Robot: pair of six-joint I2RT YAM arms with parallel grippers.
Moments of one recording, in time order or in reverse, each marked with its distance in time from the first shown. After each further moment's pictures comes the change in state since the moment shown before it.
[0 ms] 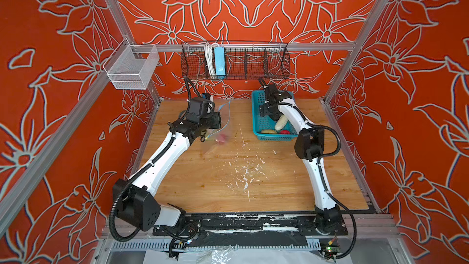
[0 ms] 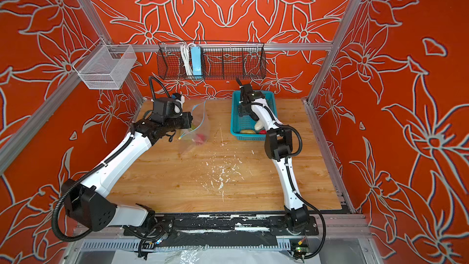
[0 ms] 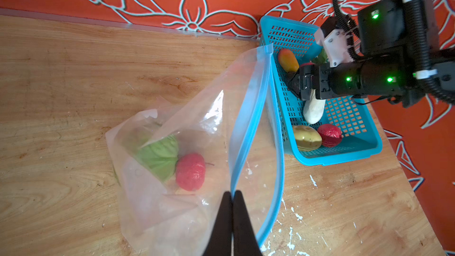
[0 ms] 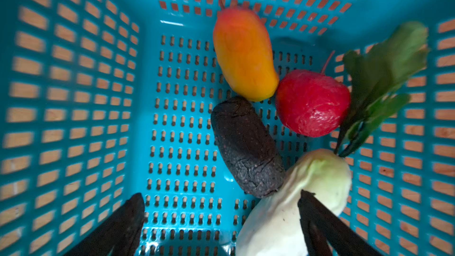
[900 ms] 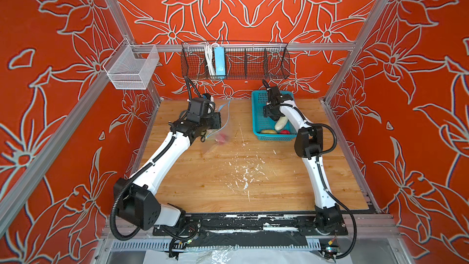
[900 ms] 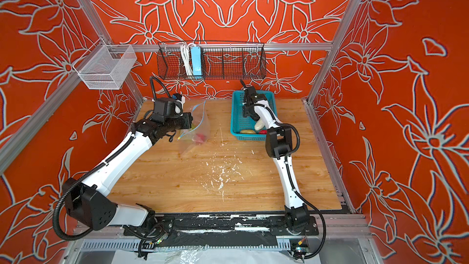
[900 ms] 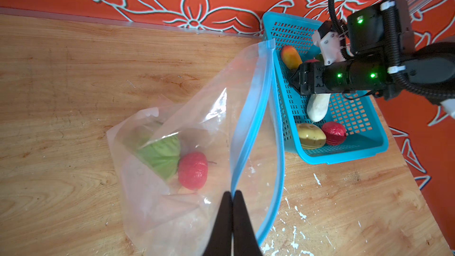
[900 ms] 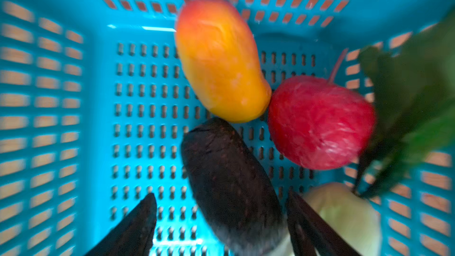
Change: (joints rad) left arm 0.000 0.010 0.000 -0.006 -0.007 0.011; right arm -0.049 0.092 0.026 0.056 -0.026 0.028
